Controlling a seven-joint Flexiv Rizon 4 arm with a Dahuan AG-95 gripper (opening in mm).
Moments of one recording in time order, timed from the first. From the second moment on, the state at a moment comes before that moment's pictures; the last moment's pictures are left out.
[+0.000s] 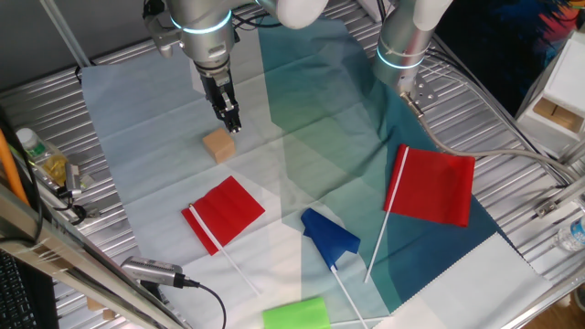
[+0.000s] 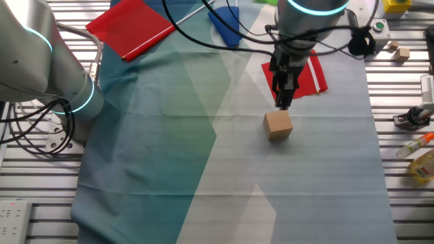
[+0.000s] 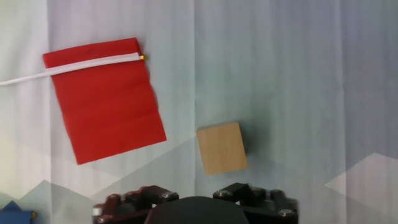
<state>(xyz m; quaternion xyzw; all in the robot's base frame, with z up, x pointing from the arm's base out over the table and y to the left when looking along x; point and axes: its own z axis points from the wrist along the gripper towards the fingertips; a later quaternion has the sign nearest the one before) 0.499 -0.001 0.170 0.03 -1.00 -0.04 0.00</state>
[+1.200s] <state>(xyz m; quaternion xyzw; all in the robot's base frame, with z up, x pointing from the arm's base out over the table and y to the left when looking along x) 0.500 0.001 0.170 0.06 -1.00 0.00 -0.02</state>
